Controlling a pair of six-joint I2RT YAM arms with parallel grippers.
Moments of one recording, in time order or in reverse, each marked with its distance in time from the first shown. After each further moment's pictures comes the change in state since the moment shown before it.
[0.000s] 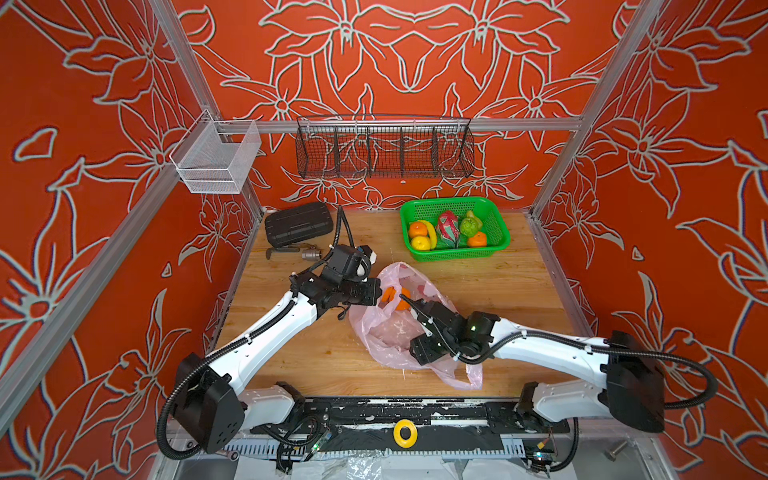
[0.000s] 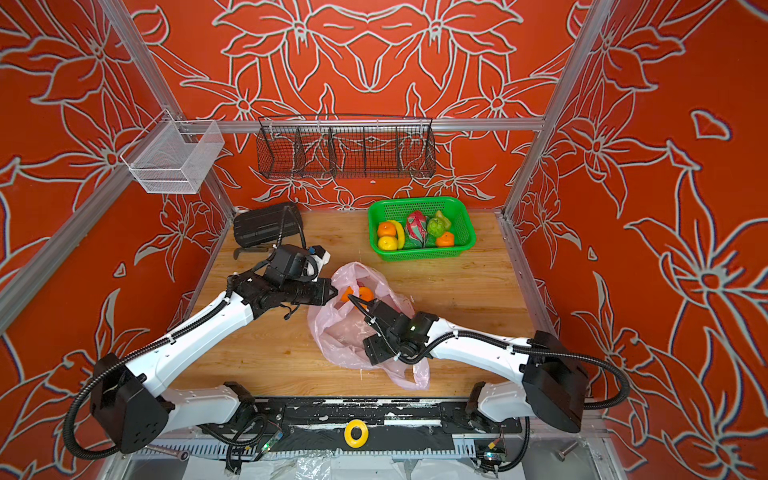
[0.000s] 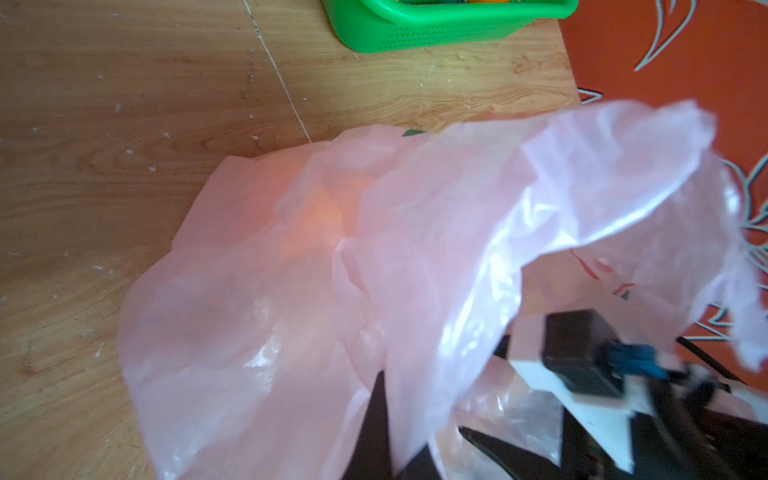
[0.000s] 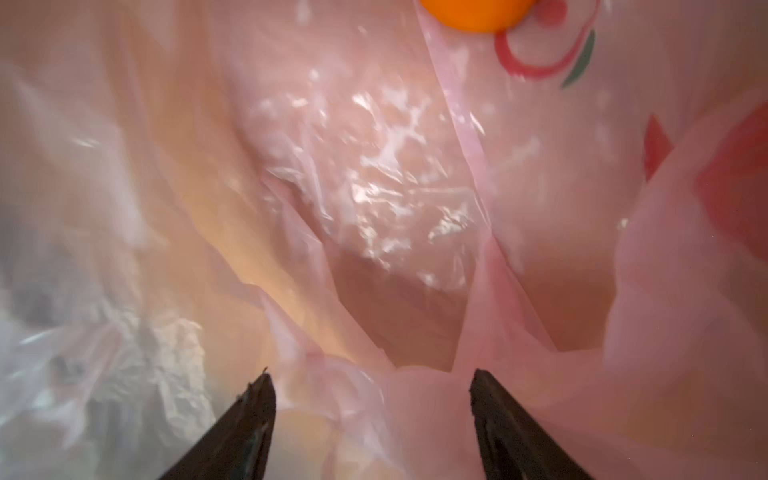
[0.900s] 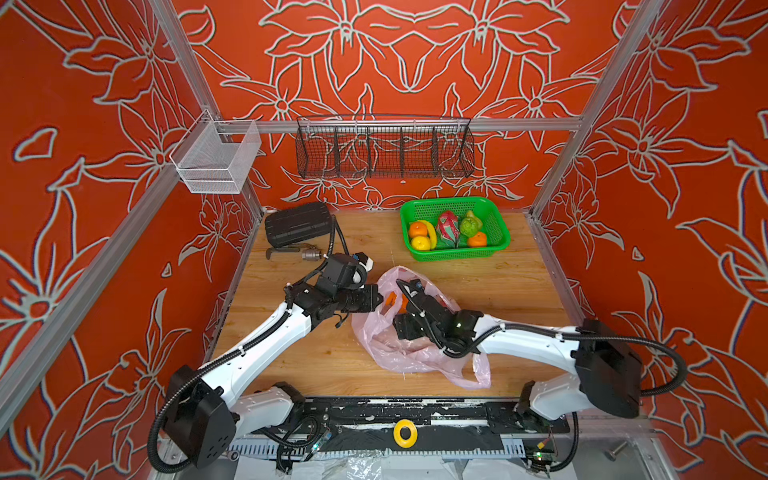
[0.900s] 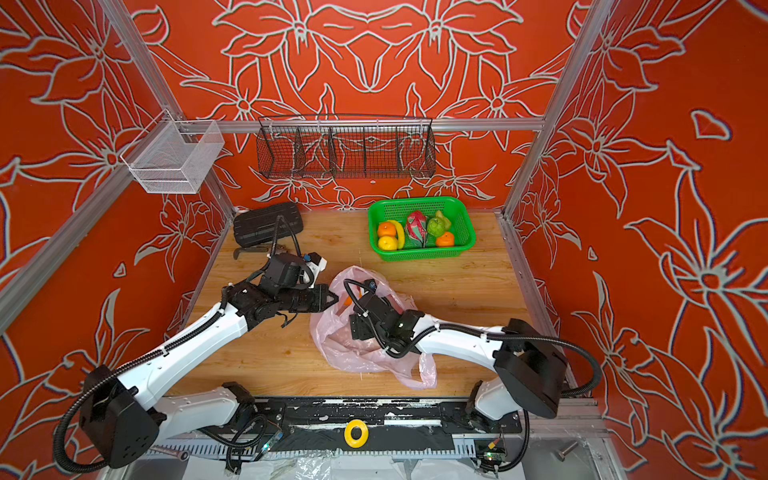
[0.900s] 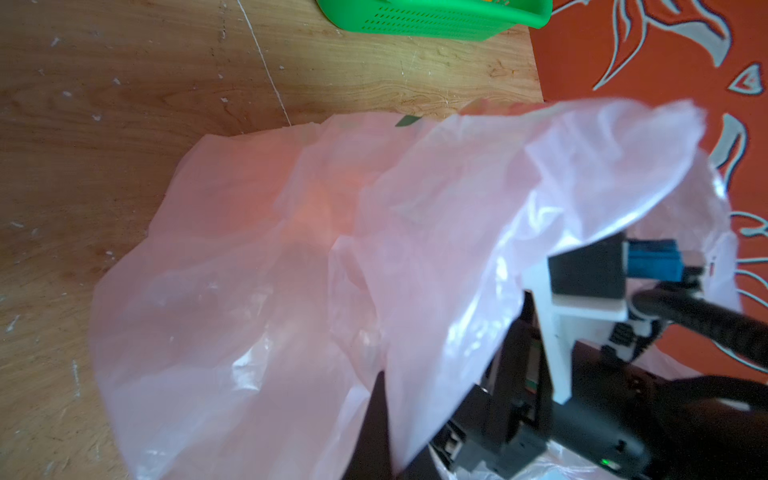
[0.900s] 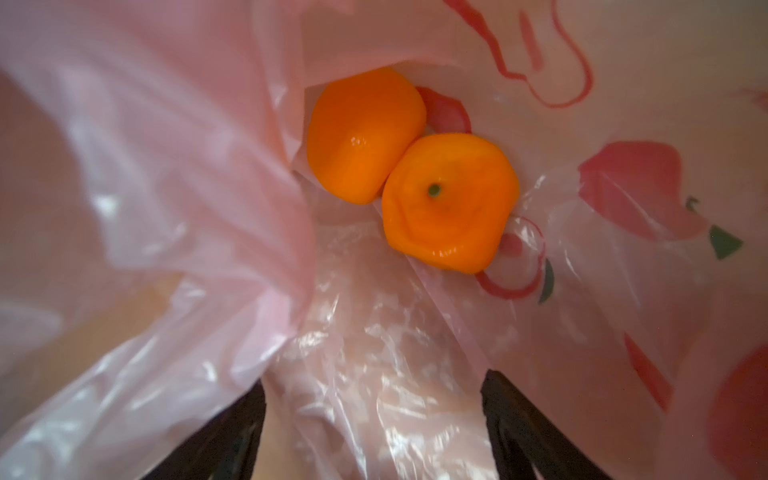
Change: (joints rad) left arm 0.000 -0.077 -0.093 0.060 0.036 -0.117; right arm -0.021 0.170 0.066 0.417 0.238 0.082
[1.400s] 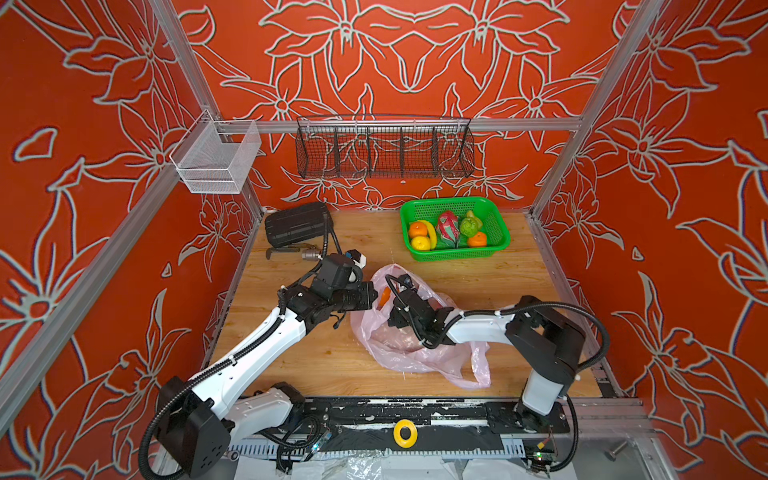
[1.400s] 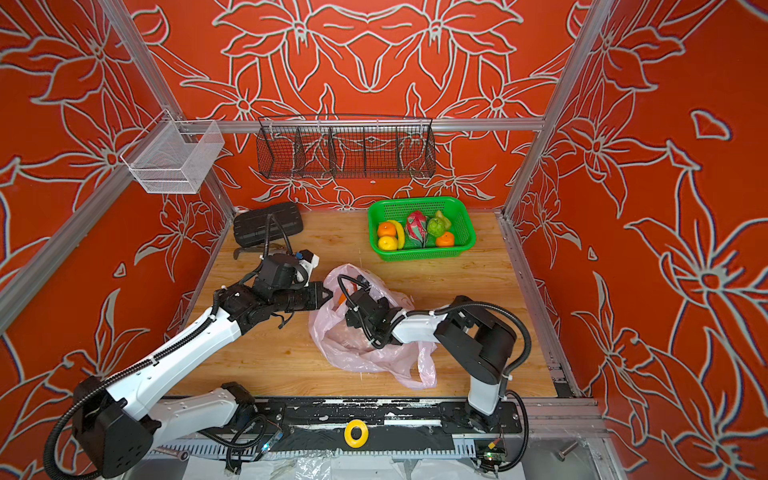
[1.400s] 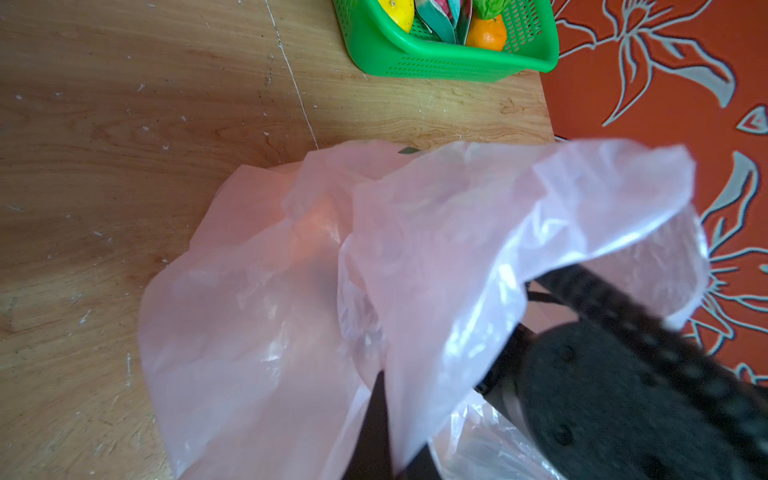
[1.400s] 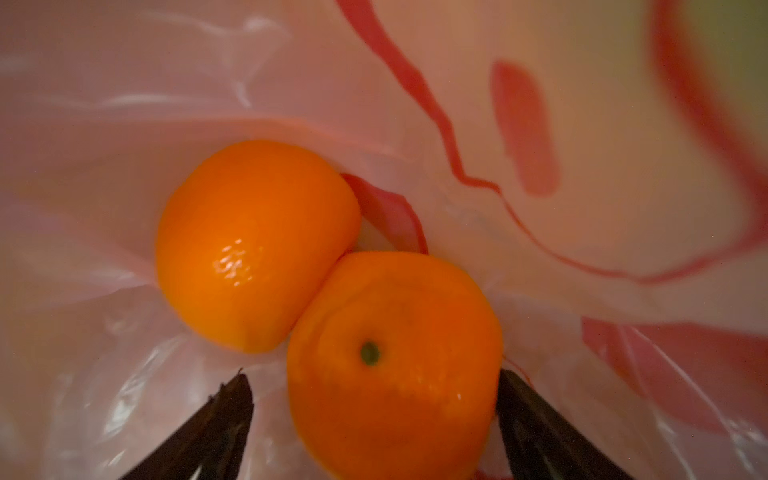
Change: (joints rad) left arm 0.000 -0.052 -0.001 -0.008 -0.087 -0.014; right arm -0.061 0.318 0.054 0.322 0.142 -0.143
